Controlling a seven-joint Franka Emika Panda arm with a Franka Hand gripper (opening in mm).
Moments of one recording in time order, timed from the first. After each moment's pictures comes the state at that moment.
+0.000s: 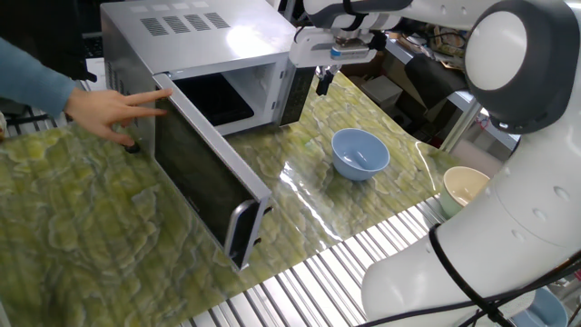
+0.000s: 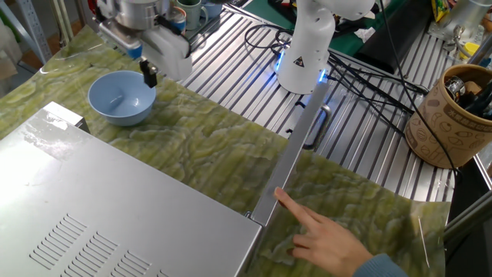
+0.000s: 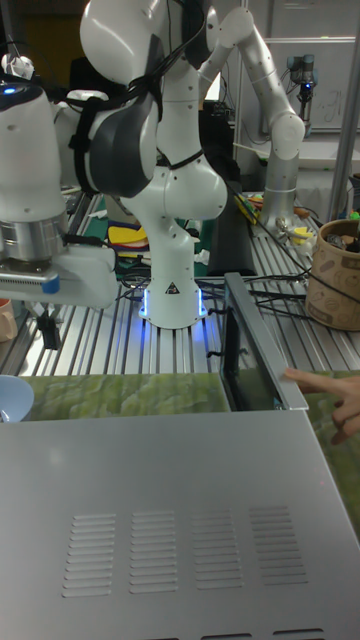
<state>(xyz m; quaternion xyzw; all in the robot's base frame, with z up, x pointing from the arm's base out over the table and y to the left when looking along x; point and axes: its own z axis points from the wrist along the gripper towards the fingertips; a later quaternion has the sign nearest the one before) 0.508 -0.174 0.315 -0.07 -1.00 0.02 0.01</state>
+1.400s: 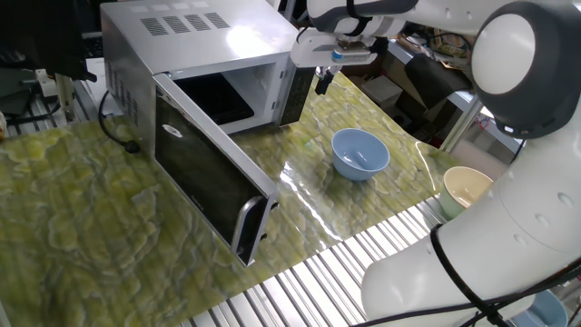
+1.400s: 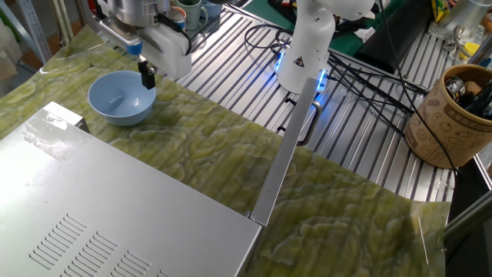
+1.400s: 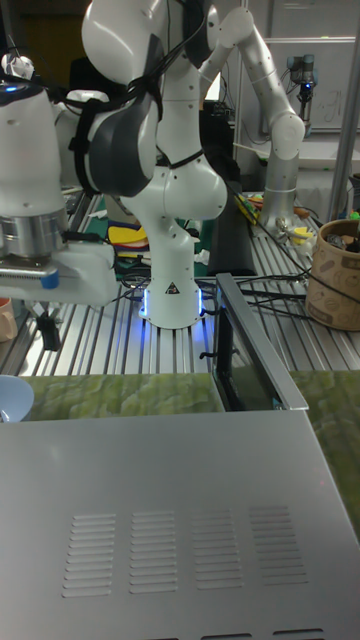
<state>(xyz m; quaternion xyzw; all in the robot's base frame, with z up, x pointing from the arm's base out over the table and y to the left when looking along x) 0.508 -0.175 0.314 -0.07 -1.00 0.01 -0.03</state>
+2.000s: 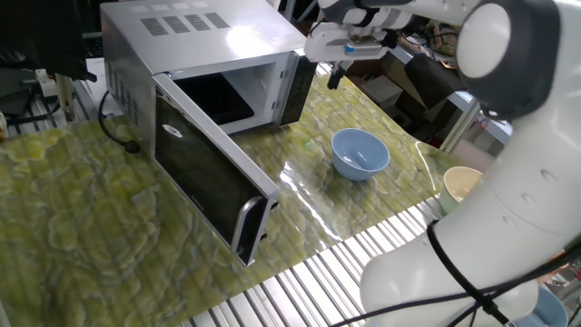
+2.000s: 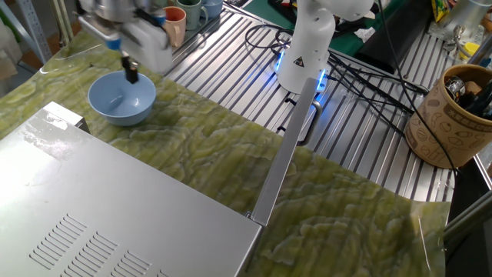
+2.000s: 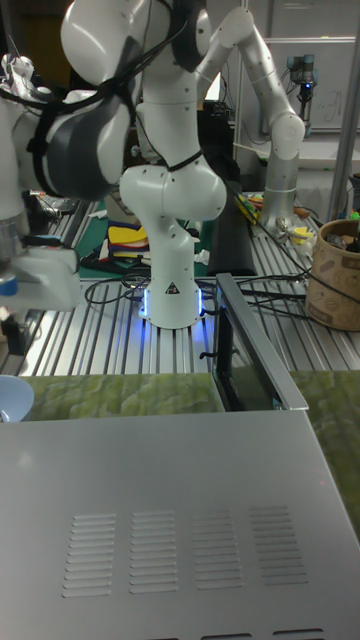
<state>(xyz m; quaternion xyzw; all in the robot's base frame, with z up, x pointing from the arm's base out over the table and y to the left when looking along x) 0.518 -0.221 0.314 -0.07 -1.00 0.01 -0.01</state>
